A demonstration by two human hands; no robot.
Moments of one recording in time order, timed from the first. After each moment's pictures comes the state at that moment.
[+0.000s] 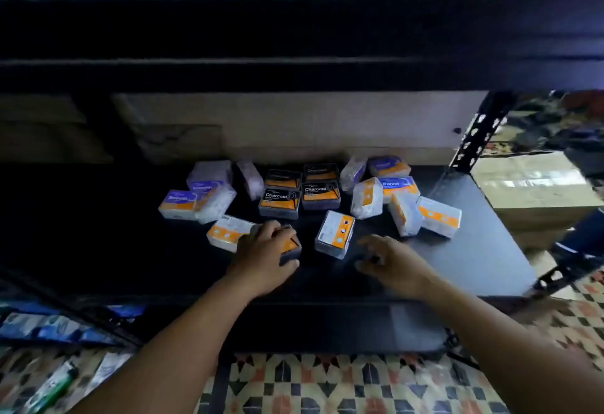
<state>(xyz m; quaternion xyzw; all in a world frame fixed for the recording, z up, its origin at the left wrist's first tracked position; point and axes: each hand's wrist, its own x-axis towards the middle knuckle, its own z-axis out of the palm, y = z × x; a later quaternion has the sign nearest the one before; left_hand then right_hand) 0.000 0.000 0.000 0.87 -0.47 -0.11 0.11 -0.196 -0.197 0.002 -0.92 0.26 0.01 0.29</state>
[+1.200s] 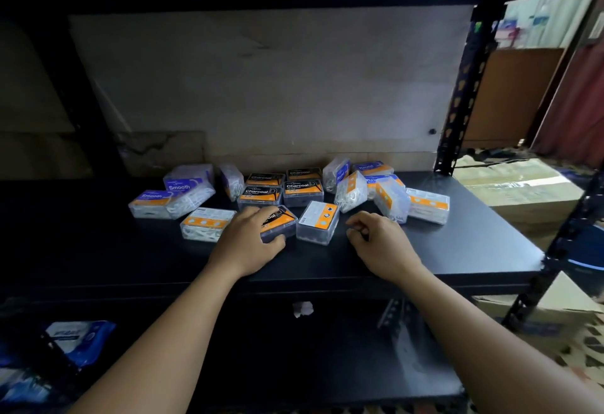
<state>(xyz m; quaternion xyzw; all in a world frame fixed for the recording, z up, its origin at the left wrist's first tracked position) 0.005 -0.022 -0.063 0.84 -0.45 0.07 0.29 -0.189 -0.206 -0.069 -0.90 0.27 -0.27 0.21</state>
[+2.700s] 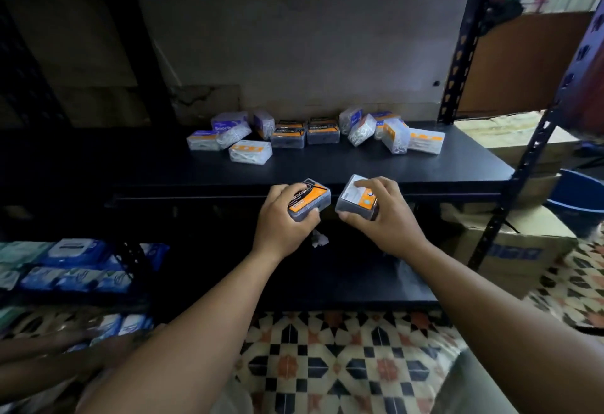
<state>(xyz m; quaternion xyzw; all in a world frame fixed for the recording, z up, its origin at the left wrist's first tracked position) -0.131 0.079 -0.115 0.75 -0.41 0.09 0.51 -0.286 -0.086 -0.106 -0.88 0.20 -0.31 0.28</state>
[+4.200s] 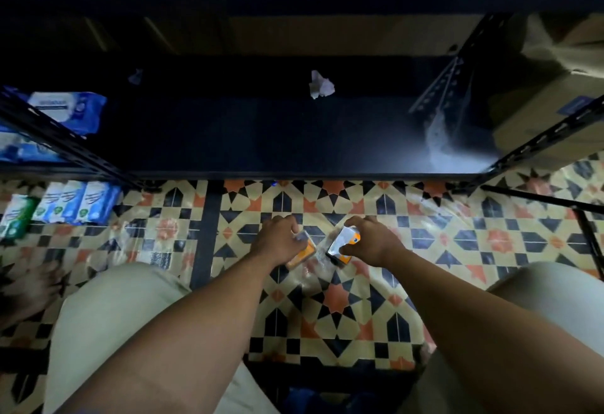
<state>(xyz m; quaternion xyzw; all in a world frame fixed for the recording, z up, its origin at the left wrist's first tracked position) -0.148 0.114 -0.428 0.88 -0.29 -0.35 0.13 -0.300 -0.051 -0.416 -0.85 0.34 0.22 0.34</state>
